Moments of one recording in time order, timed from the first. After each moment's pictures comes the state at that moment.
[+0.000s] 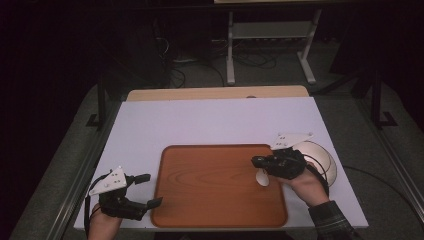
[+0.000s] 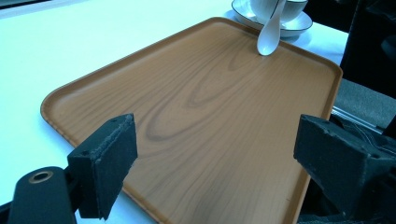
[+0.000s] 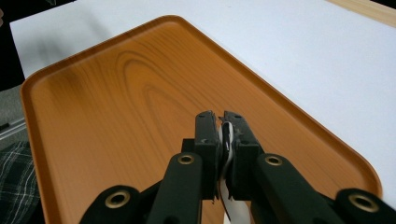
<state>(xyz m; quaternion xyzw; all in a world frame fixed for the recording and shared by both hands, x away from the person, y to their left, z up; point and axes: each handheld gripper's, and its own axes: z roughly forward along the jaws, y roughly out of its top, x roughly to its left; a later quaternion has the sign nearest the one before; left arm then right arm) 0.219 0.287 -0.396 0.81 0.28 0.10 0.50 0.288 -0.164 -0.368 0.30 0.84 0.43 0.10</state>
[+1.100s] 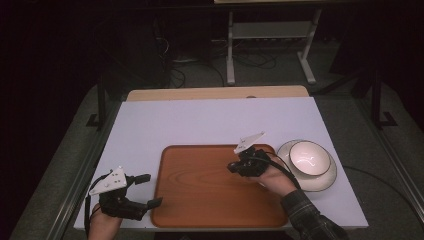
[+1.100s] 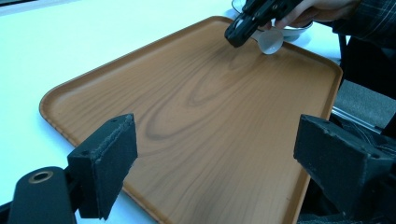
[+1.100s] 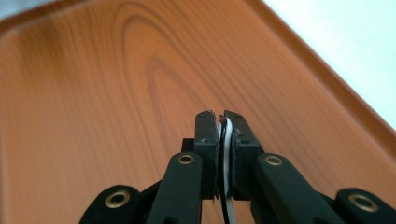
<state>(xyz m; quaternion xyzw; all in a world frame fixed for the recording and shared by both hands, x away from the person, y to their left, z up) 0.220 0.287 -0.398 0.81 0.28 0.10 0.50 0.326 -0.094 -0.413 0.24 0.90 0.36 0.05</state>
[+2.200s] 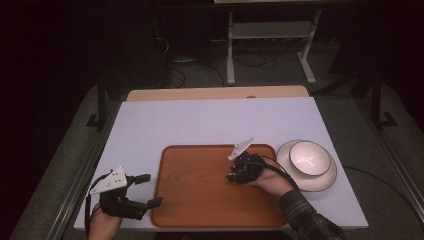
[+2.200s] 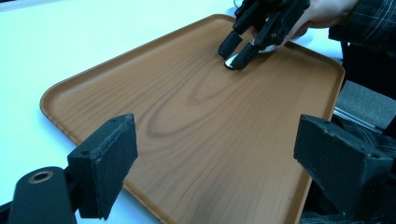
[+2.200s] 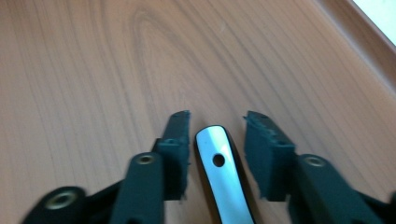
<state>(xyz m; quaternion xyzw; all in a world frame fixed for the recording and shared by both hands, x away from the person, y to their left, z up) 0.221 0.287 -0.399 0.81 0.29 0.10 0.50 0.330 -0.084 -0.438 0.23 0.92 0.30 0.05</state>
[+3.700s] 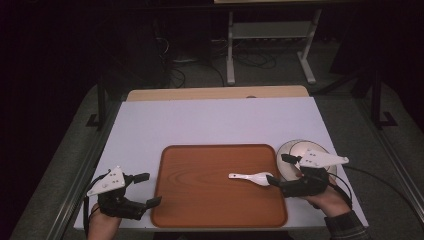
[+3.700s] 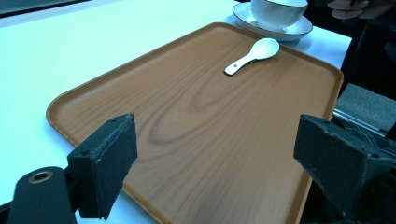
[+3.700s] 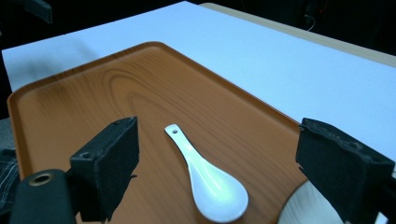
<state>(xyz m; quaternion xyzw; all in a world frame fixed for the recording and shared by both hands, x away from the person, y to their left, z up) 0.218 0.289 -0.395 0.81 0.28 0.11 0.51 0.251 -0.215 -0.393 0.31 0.79 0.51 0.16</state>
